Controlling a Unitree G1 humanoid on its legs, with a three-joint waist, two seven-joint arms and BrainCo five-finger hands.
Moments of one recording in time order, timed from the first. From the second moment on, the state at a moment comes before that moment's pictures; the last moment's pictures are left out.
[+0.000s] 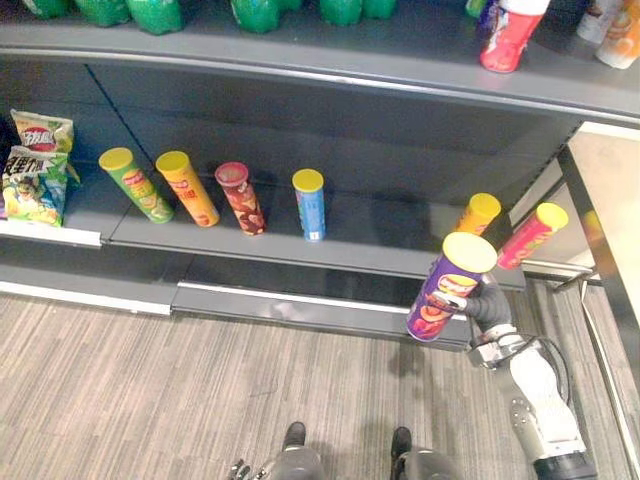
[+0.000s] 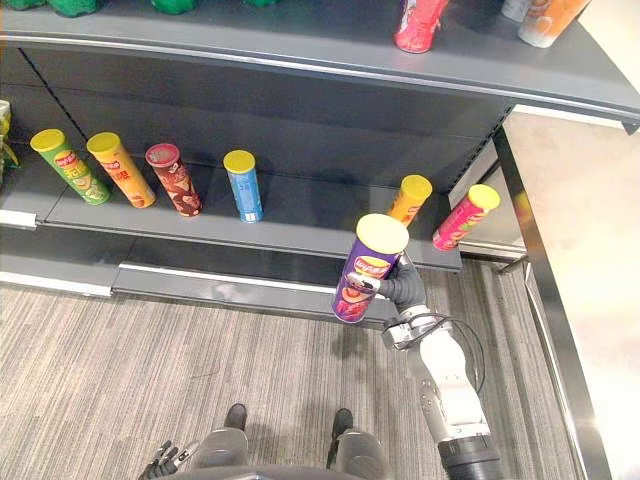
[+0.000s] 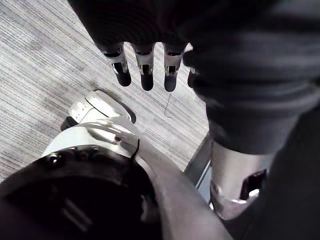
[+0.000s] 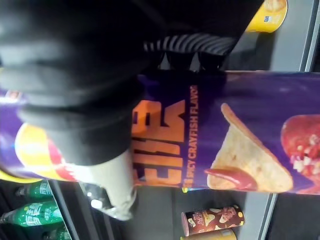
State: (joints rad) left arm 0.34 0.11 0.11 0.84 -0.42 -0.16 -0.04; right arm 0.01 -0.28 0.08 -0.04 0.40 -0.14 0.15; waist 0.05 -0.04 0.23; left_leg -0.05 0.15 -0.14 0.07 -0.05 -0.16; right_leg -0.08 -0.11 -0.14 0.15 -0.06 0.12
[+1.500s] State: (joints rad) left arm 0.23 0.12 0.01 0.74 -0.42 -0.19 0.00; right arm -0.53 -0.32 -0.03 0.28 0.20 -0.22 -0.24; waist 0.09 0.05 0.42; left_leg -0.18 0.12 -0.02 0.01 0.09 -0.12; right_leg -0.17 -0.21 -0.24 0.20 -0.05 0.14
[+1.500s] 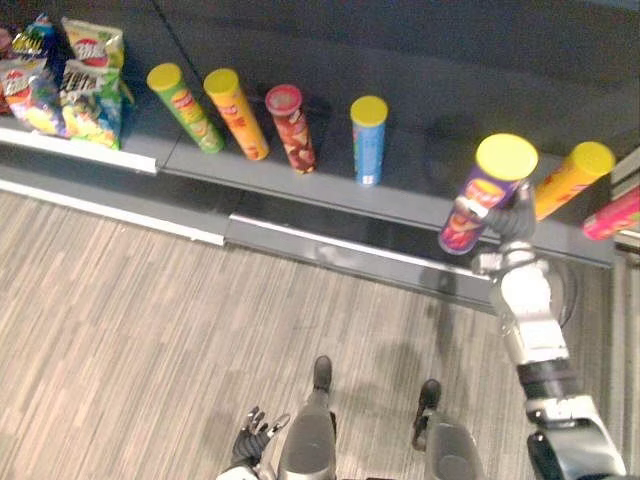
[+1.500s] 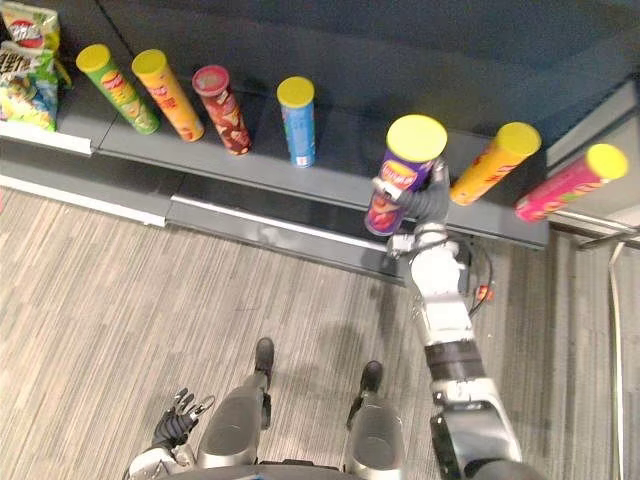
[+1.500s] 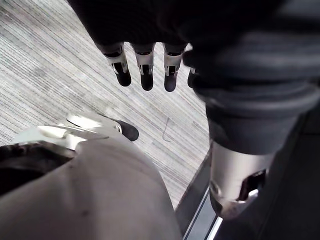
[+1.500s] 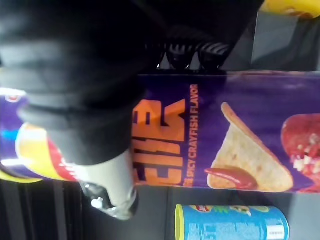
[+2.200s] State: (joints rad) left arm 0.19 0.11 -0.09 0.67 -0.53 -0.21 -0.01; right arm -0.86 -0.50 -0.03 0.57 0.20 -0.27 -0.50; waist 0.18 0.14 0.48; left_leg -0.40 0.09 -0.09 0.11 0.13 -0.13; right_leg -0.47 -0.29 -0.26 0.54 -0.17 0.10
